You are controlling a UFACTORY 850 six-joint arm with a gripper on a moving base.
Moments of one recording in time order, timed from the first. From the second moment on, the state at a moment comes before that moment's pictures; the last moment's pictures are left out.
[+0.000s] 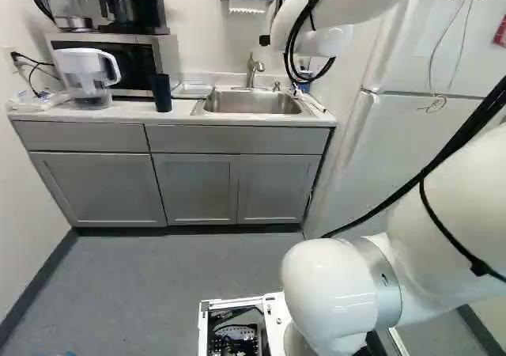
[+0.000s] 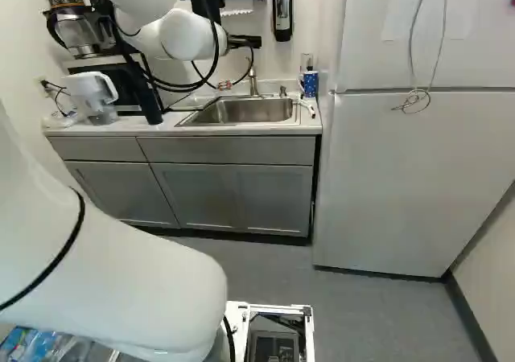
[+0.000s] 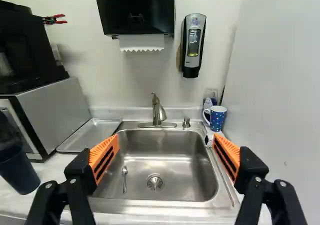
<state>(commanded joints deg) -1.6 13.9 -49.6 0.0 22.1 0.0</state>
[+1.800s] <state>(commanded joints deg) -1.6 13.9 -49.6 0.0 22.1 0.0</state>
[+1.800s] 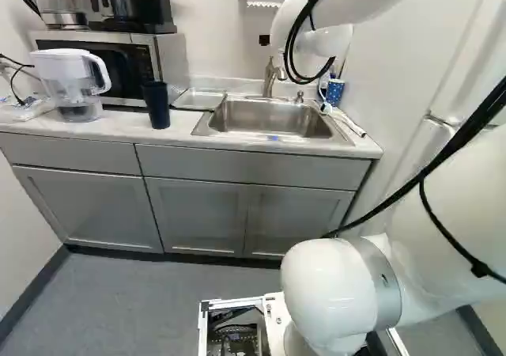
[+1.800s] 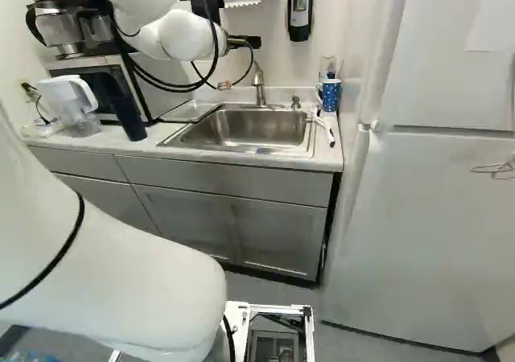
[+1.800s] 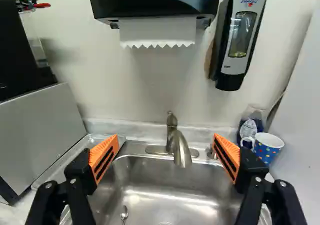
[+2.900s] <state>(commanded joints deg) -1.6 13.9 -49.6 0.0 22.1 0.0</state>
